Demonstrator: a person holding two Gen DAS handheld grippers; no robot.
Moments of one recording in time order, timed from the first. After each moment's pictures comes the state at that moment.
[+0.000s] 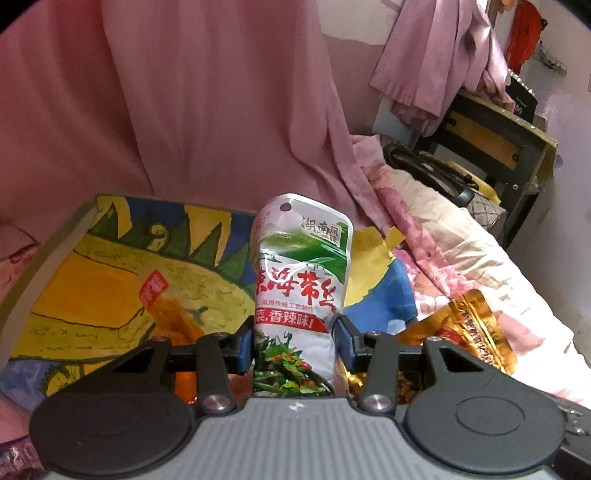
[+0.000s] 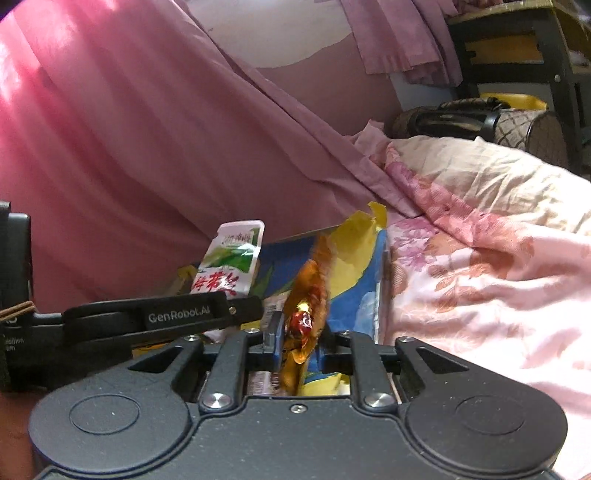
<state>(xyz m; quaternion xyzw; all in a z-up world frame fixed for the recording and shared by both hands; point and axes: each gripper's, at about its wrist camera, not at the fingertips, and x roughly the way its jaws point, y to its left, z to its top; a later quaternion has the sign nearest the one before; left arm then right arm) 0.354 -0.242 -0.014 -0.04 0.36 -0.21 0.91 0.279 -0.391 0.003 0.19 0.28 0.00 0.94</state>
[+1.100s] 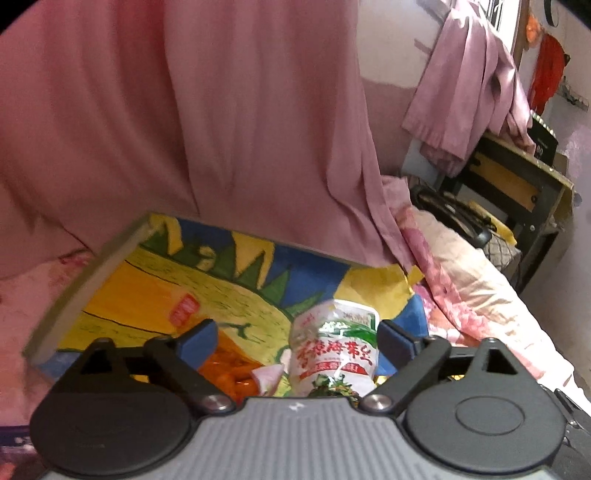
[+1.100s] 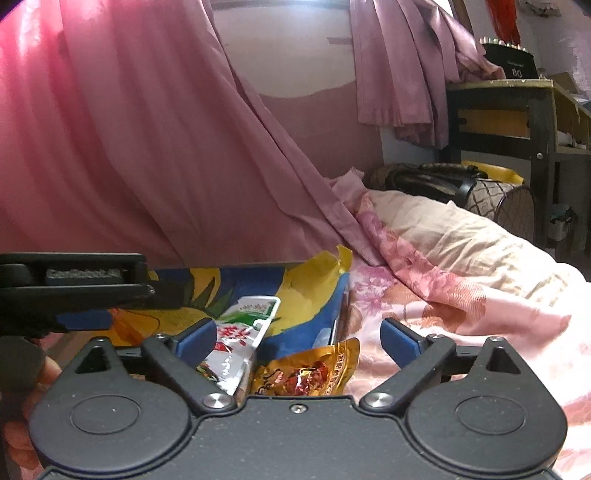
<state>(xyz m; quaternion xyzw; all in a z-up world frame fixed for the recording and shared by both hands) 0.330 -0.210 0.014 -0.07 0.32 -0.15 0.93 0.266 -0.382 0.010 0.09 0.23 -0.06 0.97</state>
